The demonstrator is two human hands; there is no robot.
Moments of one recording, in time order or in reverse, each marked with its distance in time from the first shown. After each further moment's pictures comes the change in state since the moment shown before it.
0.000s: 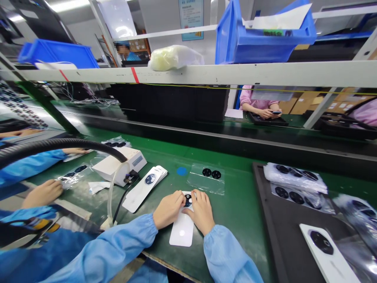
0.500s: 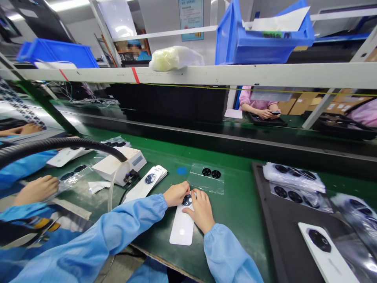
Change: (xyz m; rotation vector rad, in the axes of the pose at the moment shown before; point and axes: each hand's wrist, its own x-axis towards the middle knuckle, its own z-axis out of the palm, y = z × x) left_hand 0.056 -0.028 0.002 0.003 -0.252 -0.032; right_hand 0.001 0.000 -0.002 0.014 -0.016 0.009
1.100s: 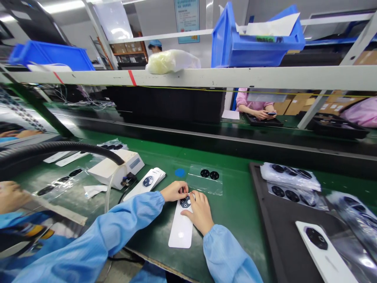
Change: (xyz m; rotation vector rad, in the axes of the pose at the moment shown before) left_hand 0.014 -0.021 -0.006 -0.197 -0.050 0.038; right_hand 0.000 0.002 0.002 0.019 0.011 -0.001
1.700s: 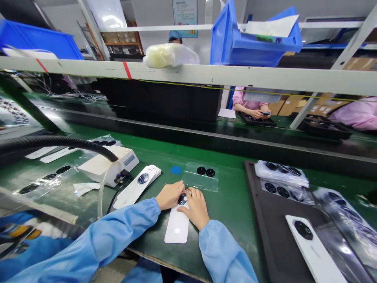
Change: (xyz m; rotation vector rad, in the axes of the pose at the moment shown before) left_hand -0.022 0.025 0.017 0.413 0.100 0.069; right_hand 0.001 -0.001 -0.003 -0.001 -0.023 0.010
